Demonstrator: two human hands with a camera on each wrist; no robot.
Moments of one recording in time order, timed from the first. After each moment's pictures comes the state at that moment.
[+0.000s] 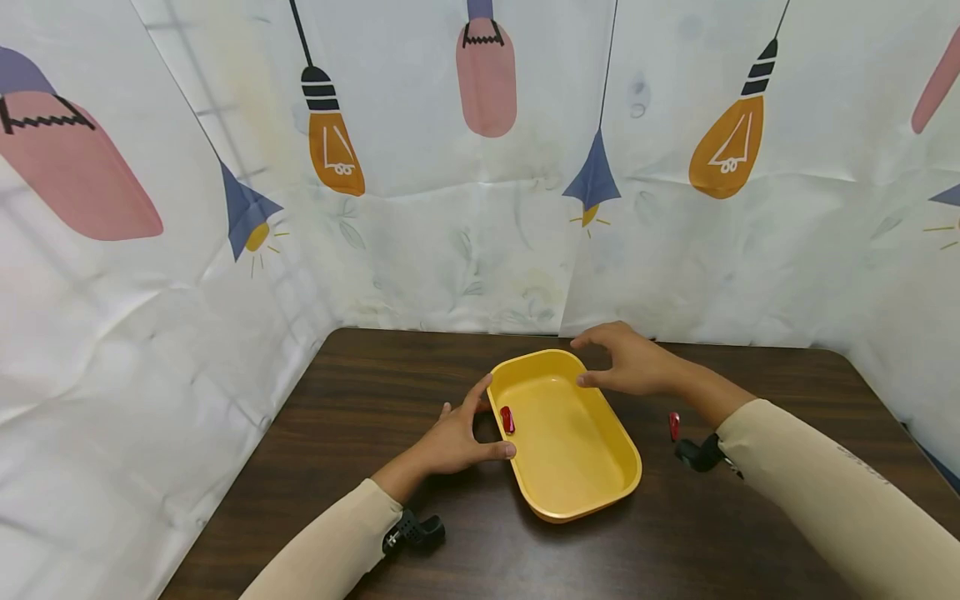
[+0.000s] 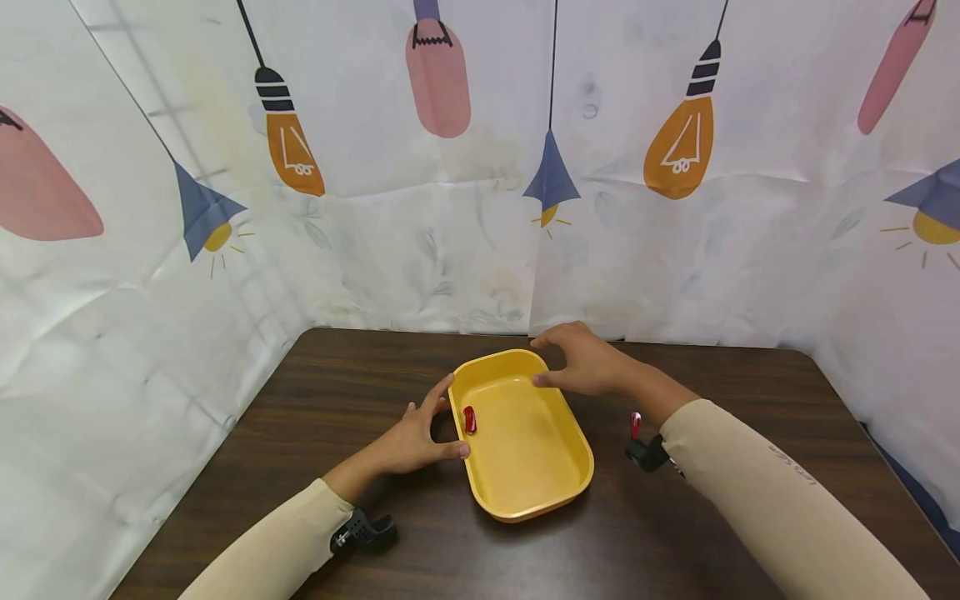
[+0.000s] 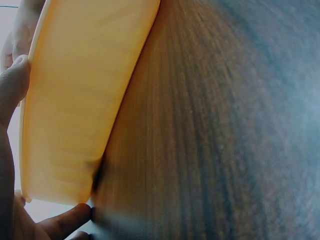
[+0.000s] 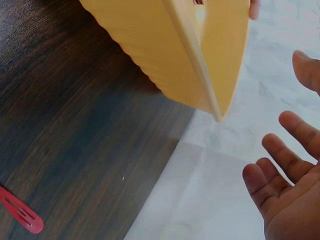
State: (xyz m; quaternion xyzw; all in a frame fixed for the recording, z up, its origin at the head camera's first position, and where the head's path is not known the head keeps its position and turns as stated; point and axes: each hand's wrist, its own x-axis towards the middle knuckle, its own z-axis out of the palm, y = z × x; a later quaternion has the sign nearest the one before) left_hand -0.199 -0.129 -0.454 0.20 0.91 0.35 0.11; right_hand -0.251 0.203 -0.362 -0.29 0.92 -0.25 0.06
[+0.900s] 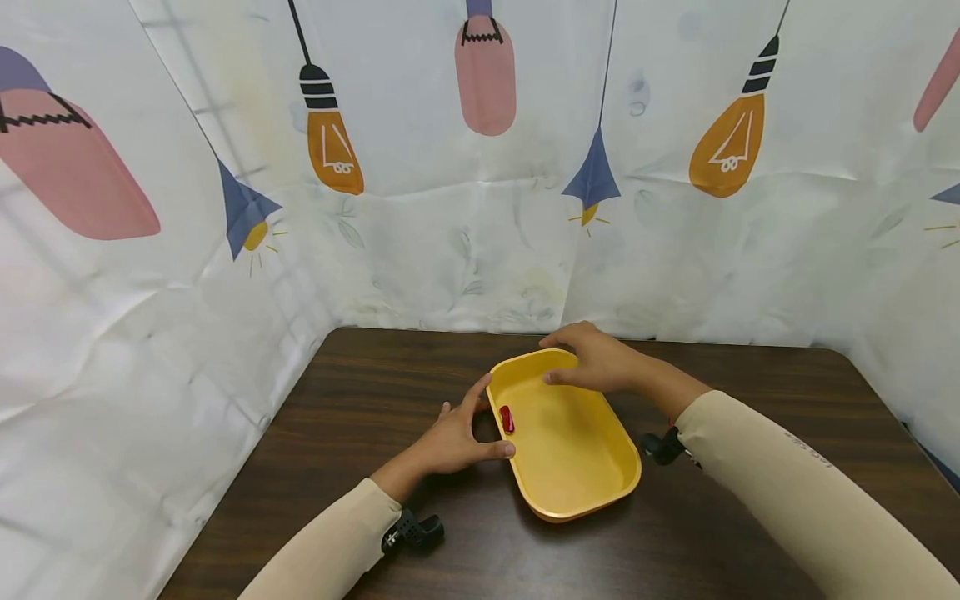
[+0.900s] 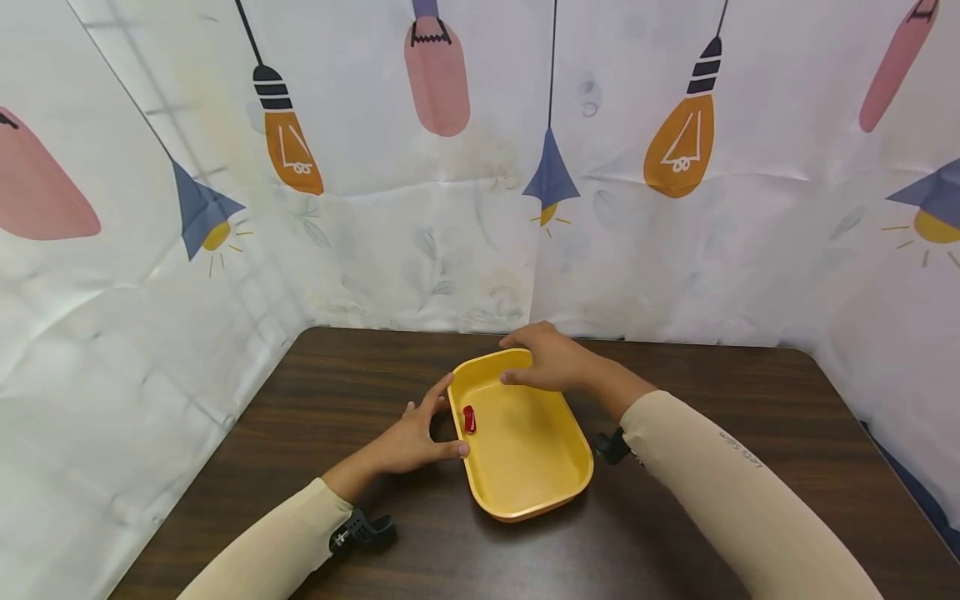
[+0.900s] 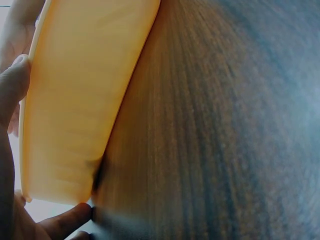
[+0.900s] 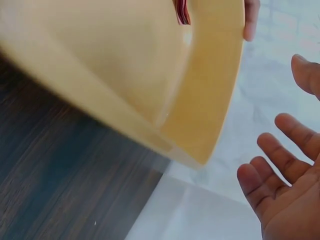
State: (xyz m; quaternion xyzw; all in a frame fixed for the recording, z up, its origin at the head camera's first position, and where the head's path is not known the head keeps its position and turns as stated) left_hand -0.201 -0.130 -0.457 0.20 0.91 0.35 0.11; right_hand -0.261 0.158 -0.361 -0.31 0.91 -0.25 0.08
